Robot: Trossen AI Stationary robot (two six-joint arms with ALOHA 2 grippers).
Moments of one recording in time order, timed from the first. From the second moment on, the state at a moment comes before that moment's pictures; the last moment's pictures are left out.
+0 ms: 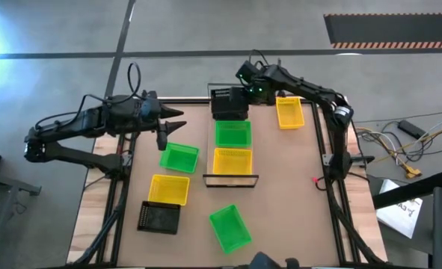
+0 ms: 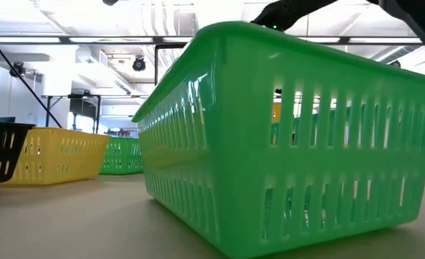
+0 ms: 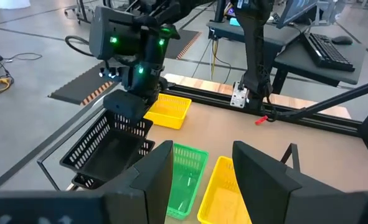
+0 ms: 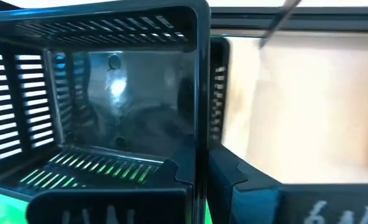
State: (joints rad) left arm 0.13 0.92 1.19 -0.52 -0.17 -0.09; right arm -0.60 1.98 1.87 -1.08 -0.02 0.90
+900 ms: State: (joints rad) left arm 0.13 0.89 1.18 -0.51 -0.17 -0.09; right arm -0.60 2.02 1.88 -1.11 0.05 0.94
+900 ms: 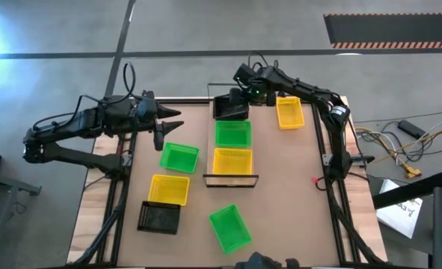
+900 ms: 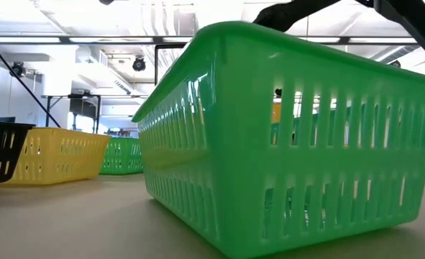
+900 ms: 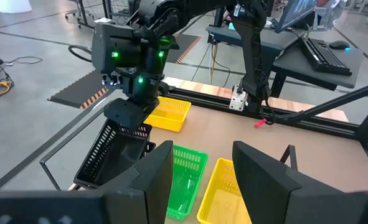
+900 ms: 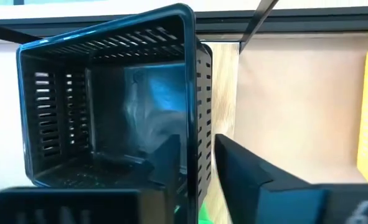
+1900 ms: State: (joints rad) left arm 0.13 0.94 1.18 -0.49 -0.17 -0.20; right arm -0.59 2.00 1.89 -1.11 0.05 0.78
